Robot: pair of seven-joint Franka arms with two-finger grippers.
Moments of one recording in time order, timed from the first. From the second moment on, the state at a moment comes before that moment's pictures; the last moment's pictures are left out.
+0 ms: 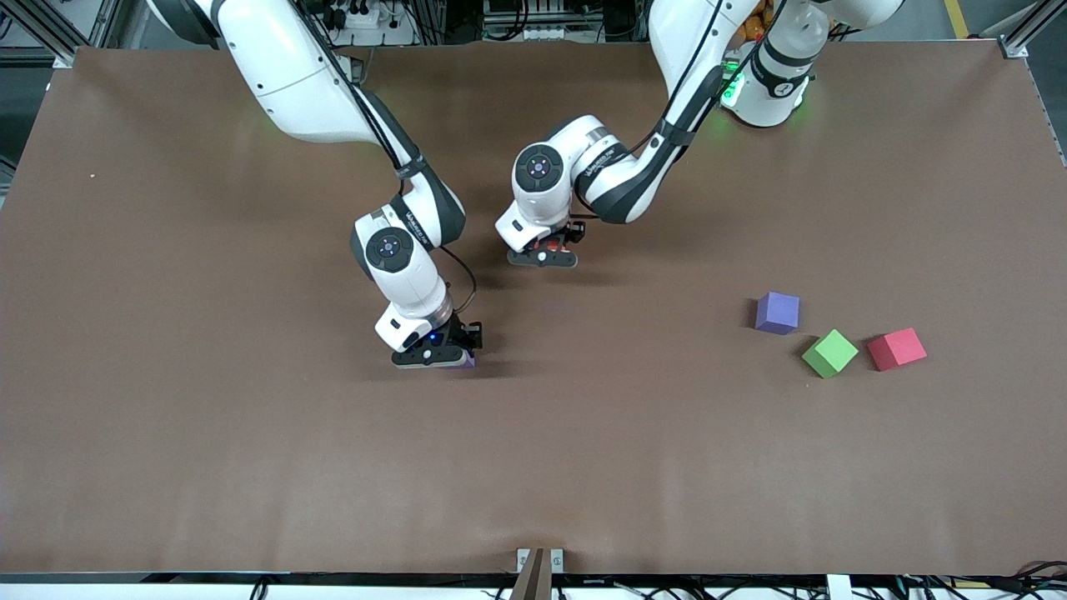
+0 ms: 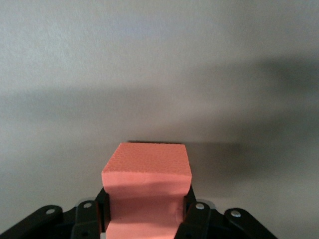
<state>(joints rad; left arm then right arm) -0.78 0.61 -0.15 -1.76 -0.02 2.22 -0.79 0.57 0.69 -0.03 -1.79 0.04 2.72 0.49</state>
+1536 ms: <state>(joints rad) -0.55 0.46 -0.10 -1.74 0.00 2.12 -0.81 0.68 0.47 -0.02 -1.90 0.04 2.51 0.72</state>
